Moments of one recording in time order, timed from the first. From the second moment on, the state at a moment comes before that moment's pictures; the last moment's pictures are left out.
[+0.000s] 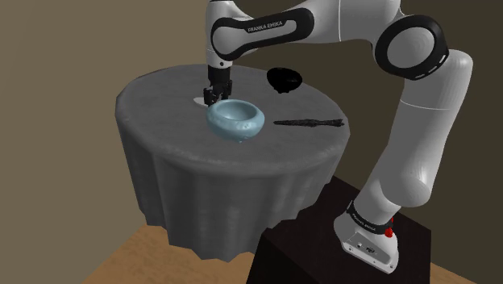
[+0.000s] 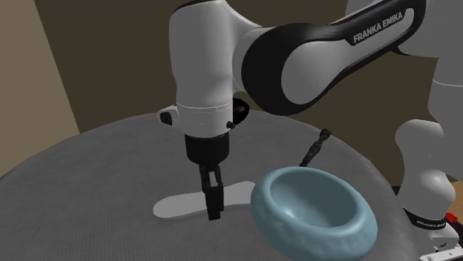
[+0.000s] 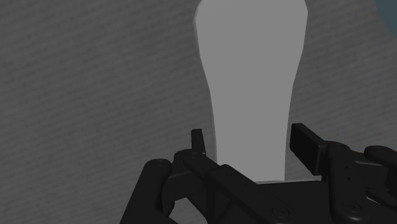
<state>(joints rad) 0.11 0.24 0.11 -1.68 -0.05 1.91 0.04</state>
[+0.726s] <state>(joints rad) 0.11 0.23 0.11 -1.66 -0.05 1.88 0.04</state>
